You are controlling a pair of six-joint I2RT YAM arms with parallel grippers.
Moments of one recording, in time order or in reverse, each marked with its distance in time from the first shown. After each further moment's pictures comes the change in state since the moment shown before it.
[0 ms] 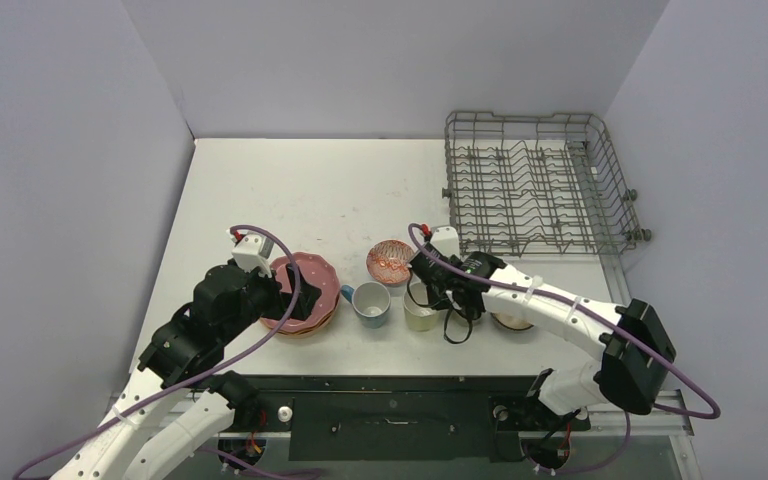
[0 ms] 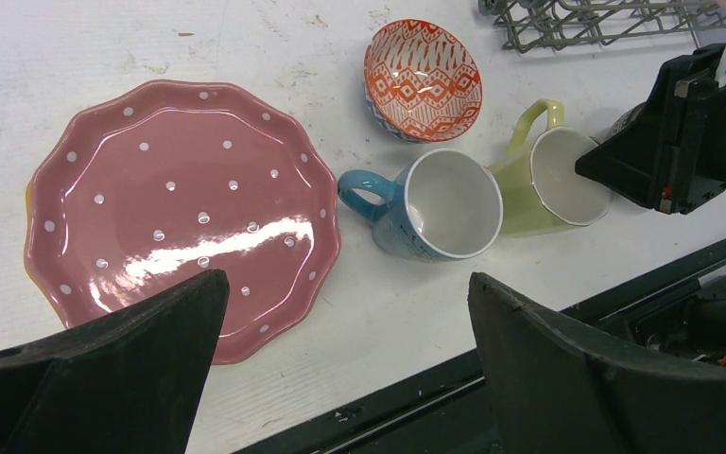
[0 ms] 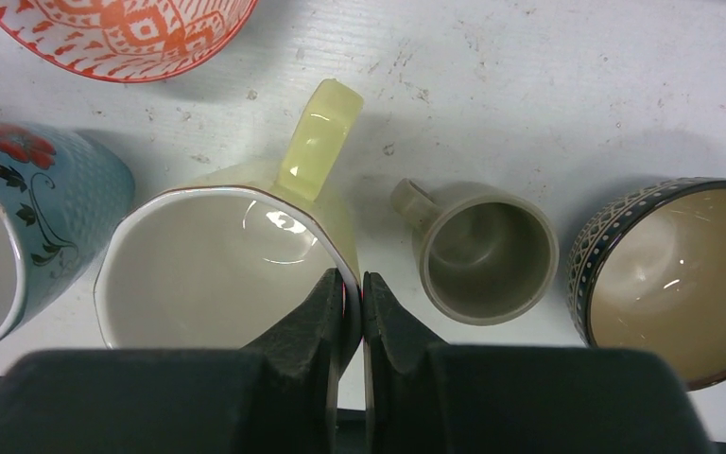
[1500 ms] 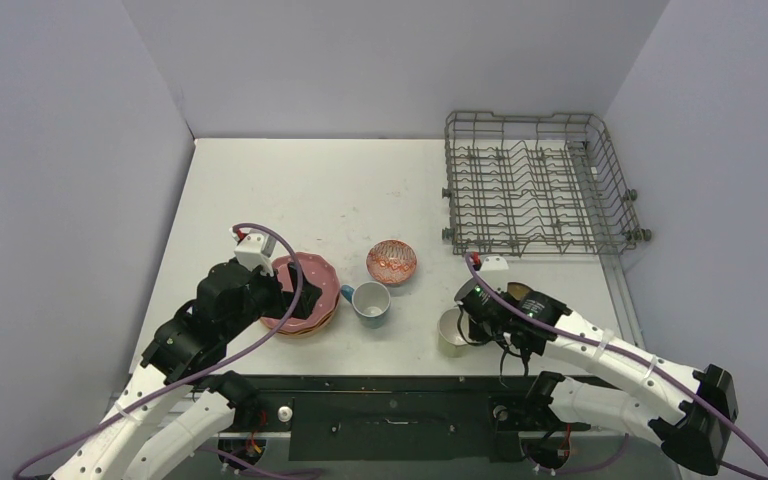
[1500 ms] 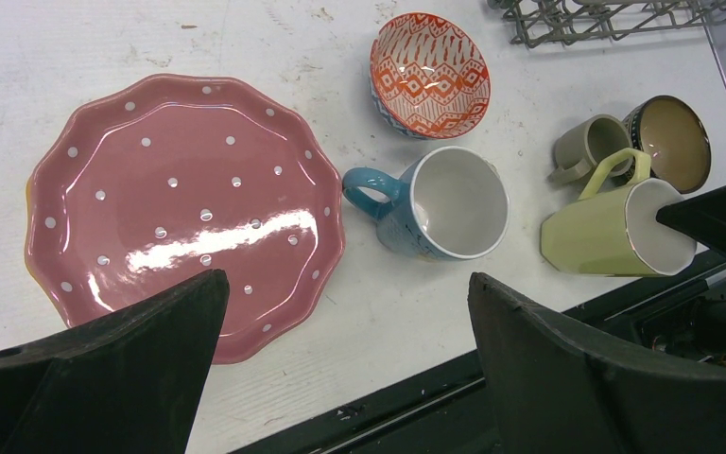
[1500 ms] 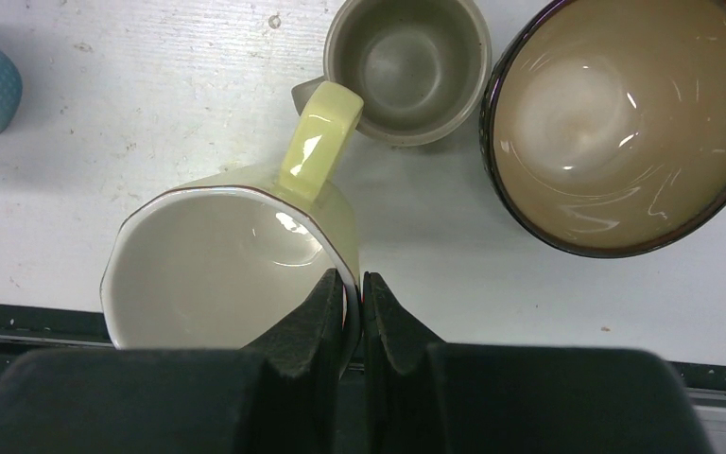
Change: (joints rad) left arm 0.005 0.021 0.000 0.000 0.000 0.000; right arm 0.015 -0.439 -0.286 -0.124 -0.002 0.099
